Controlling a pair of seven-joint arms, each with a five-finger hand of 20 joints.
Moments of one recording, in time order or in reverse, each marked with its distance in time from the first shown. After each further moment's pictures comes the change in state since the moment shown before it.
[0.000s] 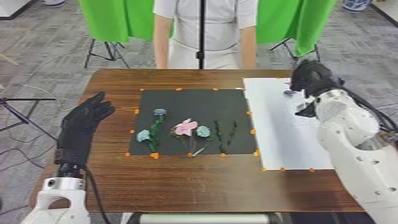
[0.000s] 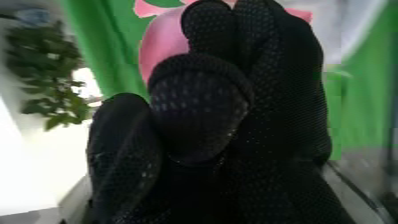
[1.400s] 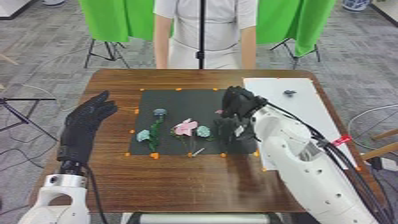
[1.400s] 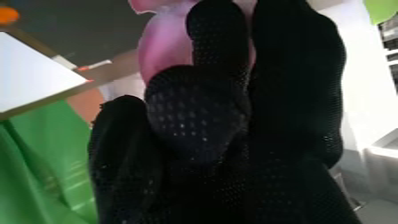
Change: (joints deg) left arm -1.0 0.6 0.2 0.2 2.1 -0.6 -1.5; right arm 2.0 -10.0 -15.9 -0.9 3.7 -9.9 -1.1
